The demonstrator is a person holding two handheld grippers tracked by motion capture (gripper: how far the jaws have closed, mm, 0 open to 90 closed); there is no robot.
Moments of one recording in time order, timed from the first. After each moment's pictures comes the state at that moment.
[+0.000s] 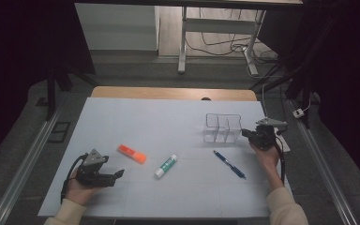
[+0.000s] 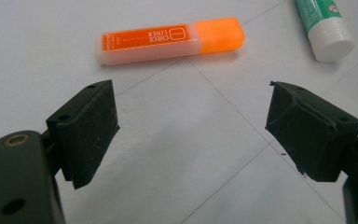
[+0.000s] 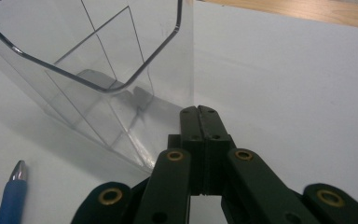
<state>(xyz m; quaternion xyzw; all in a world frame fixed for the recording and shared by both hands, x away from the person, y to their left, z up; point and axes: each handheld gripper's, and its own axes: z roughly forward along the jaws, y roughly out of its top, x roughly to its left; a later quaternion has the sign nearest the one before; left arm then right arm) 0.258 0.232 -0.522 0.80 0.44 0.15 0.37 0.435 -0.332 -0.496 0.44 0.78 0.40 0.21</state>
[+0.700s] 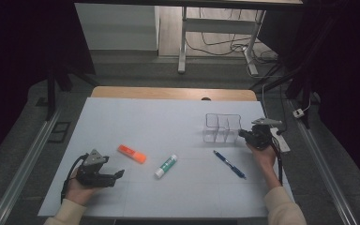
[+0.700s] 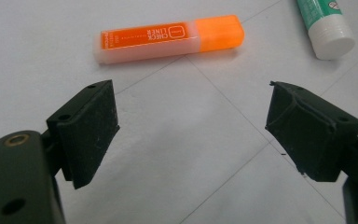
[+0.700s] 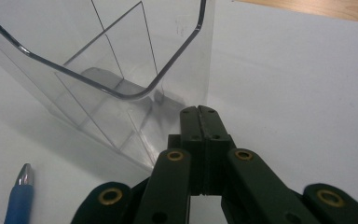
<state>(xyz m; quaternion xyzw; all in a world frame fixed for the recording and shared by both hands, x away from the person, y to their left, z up) 0.258 0.232 -0.523 0.81 0.44 0.15 0.37 0.436 -0.321 -0.498 0.44 0.78 0.40 0.20</state>
